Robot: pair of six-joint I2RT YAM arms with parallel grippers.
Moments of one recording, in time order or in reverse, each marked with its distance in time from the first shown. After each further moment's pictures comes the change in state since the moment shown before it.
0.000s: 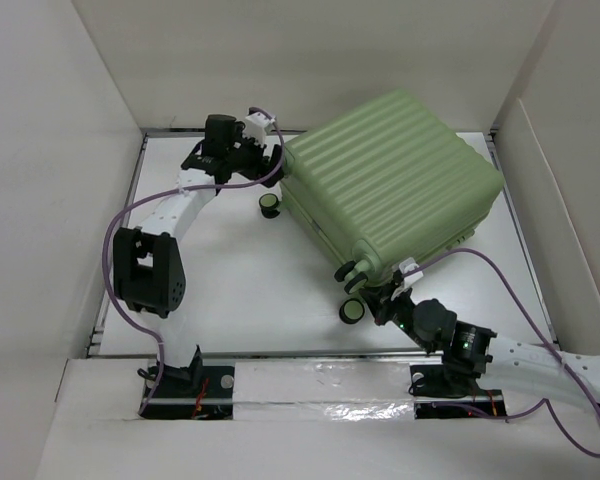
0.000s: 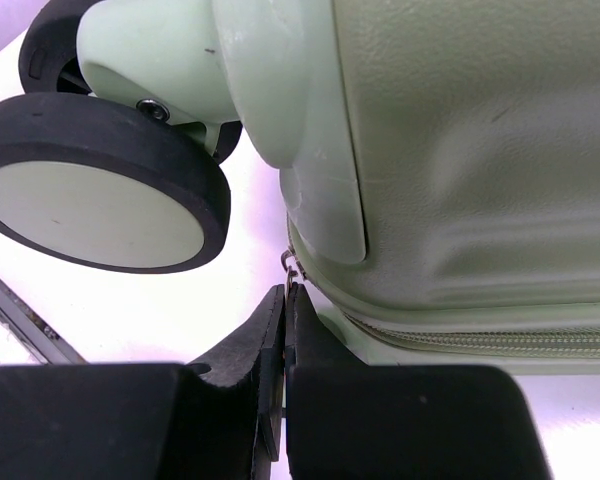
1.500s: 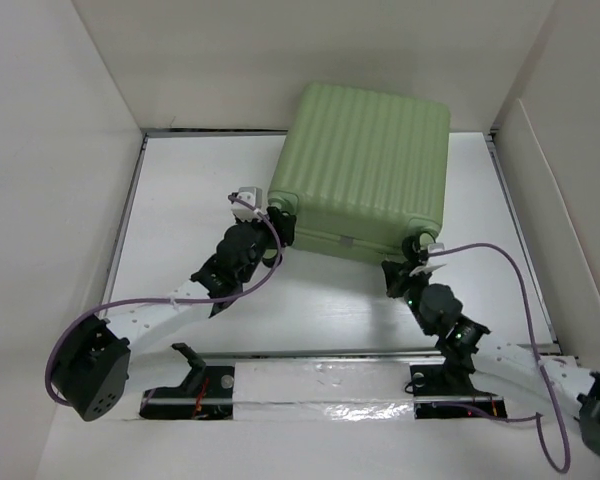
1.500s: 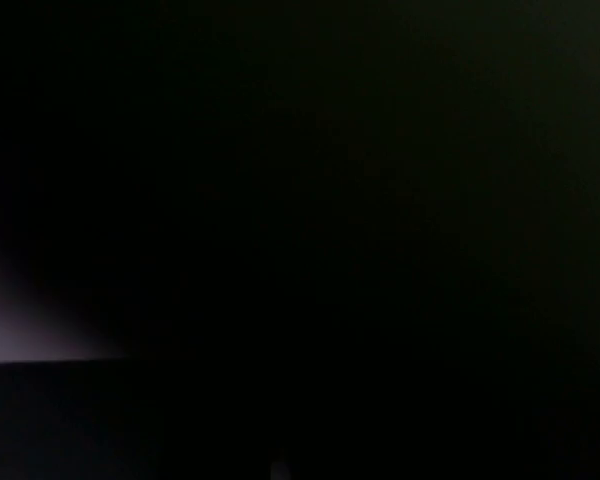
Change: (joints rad) left arm -0.457 -0.630 -0.946 0.739 -0.729 -0.644; right arm -0.399 0.094 -0.086 0.233 -0.091 0.058
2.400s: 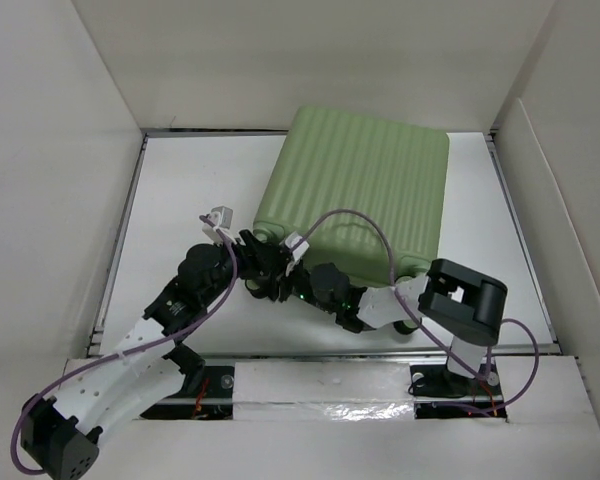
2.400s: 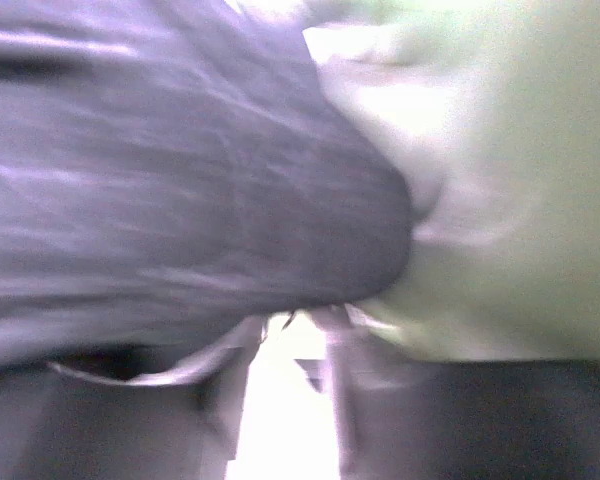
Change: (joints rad) left arm 0.078 -0.443 -0.054 -0.475 0.288 -0.259; right arm 0.370 1.145 0.674 0.554 -0.202 -0.138
